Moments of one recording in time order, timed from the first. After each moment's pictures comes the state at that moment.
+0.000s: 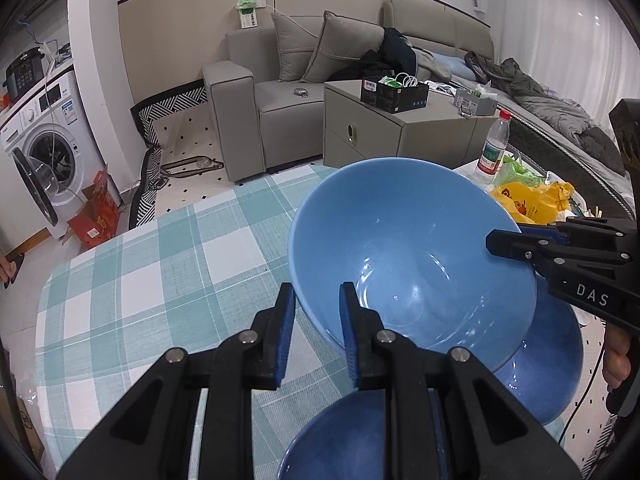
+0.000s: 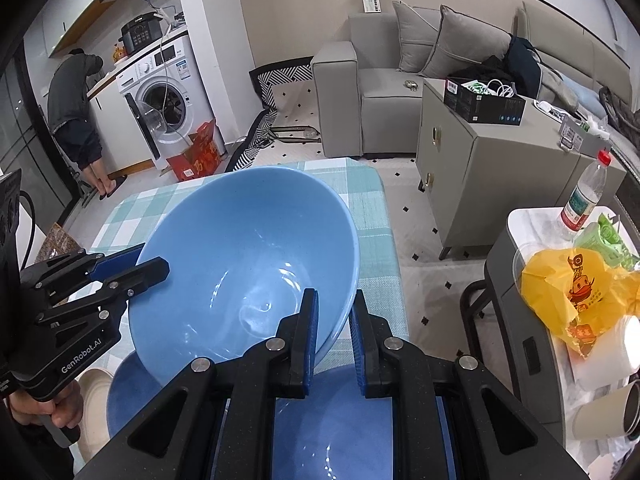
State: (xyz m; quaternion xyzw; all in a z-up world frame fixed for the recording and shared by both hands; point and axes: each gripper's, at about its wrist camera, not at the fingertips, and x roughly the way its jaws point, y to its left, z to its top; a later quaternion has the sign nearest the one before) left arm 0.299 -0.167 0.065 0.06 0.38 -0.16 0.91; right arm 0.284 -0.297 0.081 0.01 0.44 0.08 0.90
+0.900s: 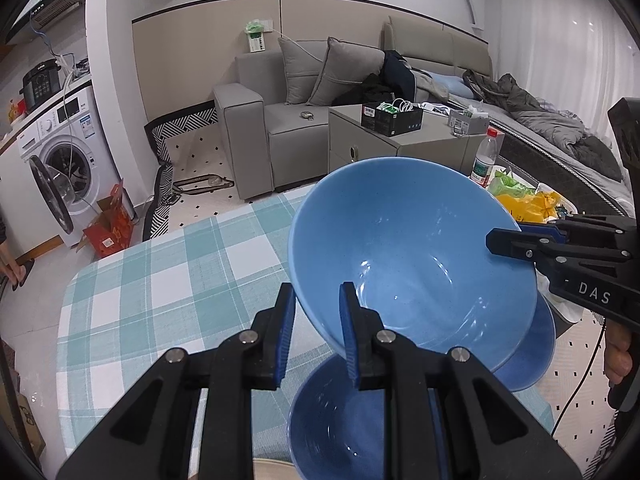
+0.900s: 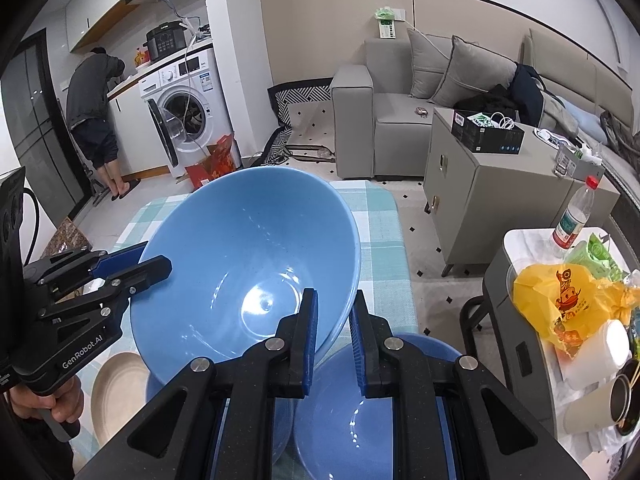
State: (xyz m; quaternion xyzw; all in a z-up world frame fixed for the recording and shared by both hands) left arm 0.240 -0.145 0.099 0.06 0.35 -0.16 0.92; right arm 0.224 -0.270 0.127 -0.01 0.40 0.09 0.91
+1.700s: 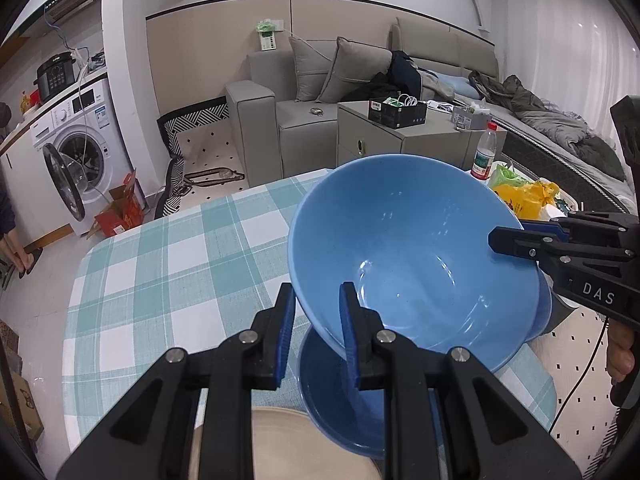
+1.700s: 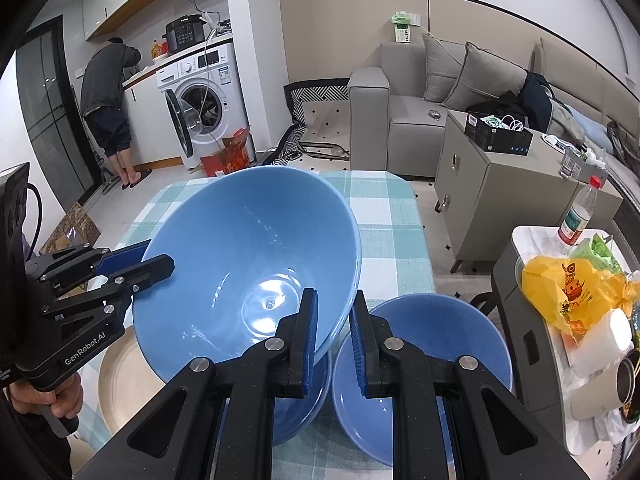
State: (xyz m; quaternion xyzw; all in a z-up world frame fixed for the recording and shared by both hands) left arm 0.189 -0.124 0.087 0.05 0.35 -0.14 0.93; right arm 0.173 -0.243 0.118 -0.02 0.40 0.11 0.91
